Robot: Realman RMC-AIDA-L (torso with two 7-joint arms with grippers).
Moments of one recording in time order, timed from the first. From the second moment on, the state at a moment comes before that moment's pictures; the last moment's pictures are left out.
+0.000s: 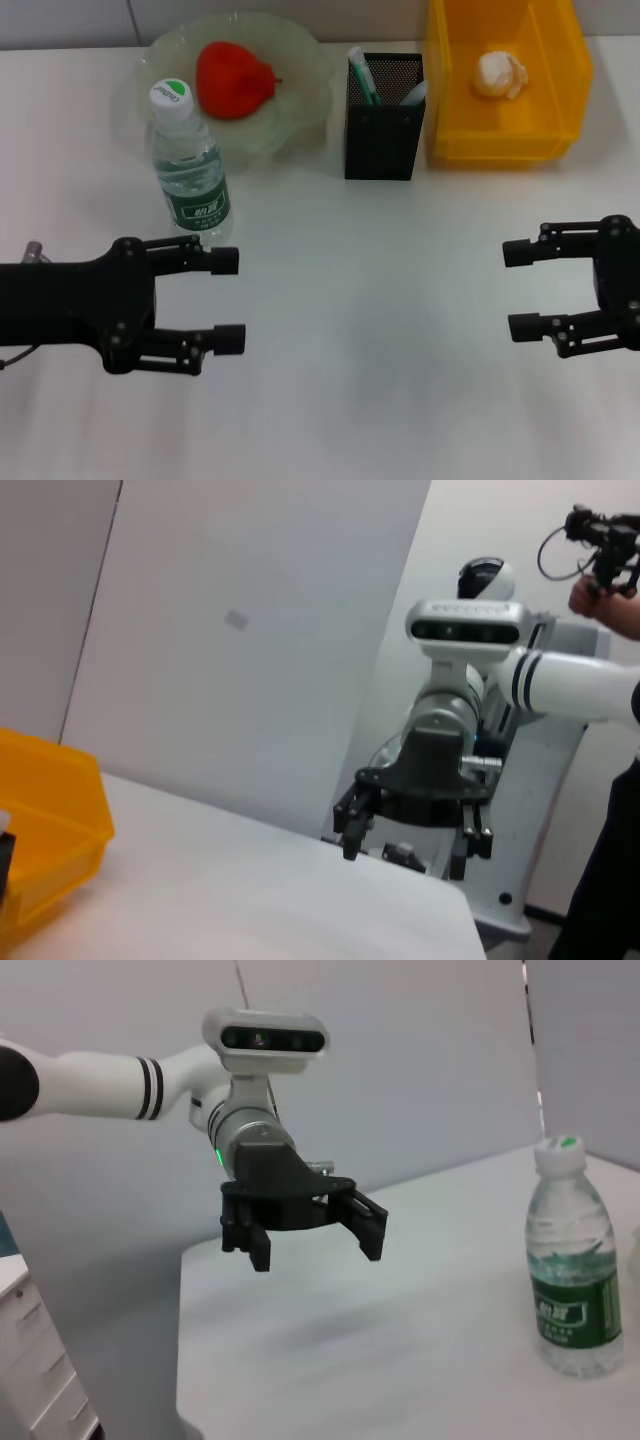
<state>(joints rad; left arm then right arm) -0.34 -1.97 1.05 0.77 1.65 1.86 -1.41 0.40 2.08 -0.70 -1.06 -2.03 -2.01 1.50</state>
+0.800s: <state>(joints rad) -0.35 -1.96 0.99 0.75 1.77 1.86 -1.39 0.42 2.08 -0.77 -0.98 -2.02 -1.90 1.48</state>
